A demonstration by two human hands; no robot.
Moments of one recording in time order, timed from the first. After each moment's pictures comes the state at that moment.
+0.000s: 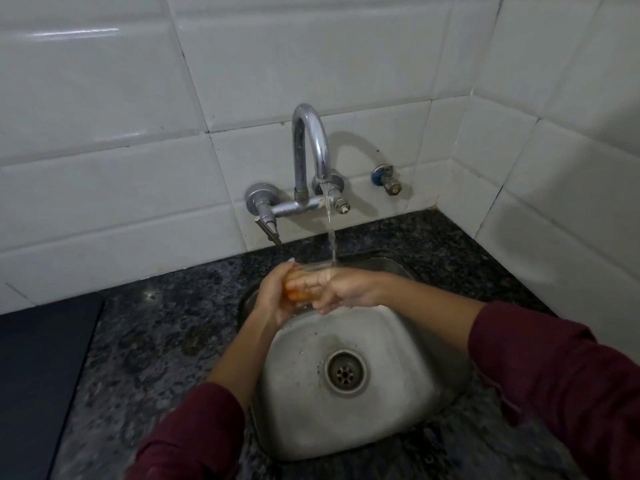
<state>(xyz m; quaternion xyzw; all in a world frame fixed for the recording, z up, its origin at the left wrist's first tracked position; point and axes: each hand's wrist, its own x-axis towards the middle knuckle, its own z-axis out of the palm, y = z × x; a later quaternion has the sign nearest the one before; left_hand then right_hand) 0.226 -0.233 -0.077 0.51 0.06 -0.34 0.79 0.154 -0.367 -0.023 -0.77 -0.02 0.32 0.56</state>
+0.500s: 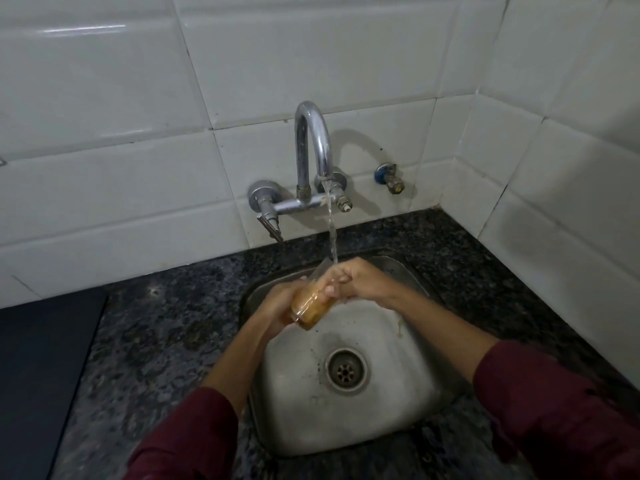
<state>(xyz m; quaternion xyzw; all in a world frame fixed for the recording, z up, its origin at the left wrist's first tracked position) 0.215 -0.227 -0.086 0.64 0.02 -0.38 0.67 0.140 -0.398 -0.042 -0.81 -0.01 0.08 0.59</state>
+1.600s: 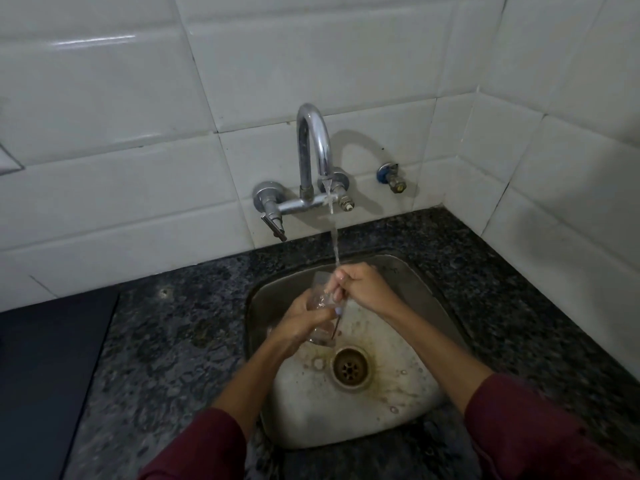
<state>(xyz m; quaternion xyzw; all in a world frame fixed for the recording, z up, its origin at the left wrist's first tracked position) 0.165 -0.224 -0.086 0.66 -0.12 -0.36 0.65 0.122 -0.377 -0.044 -0.84 0.06 -0.04 0.54</state>
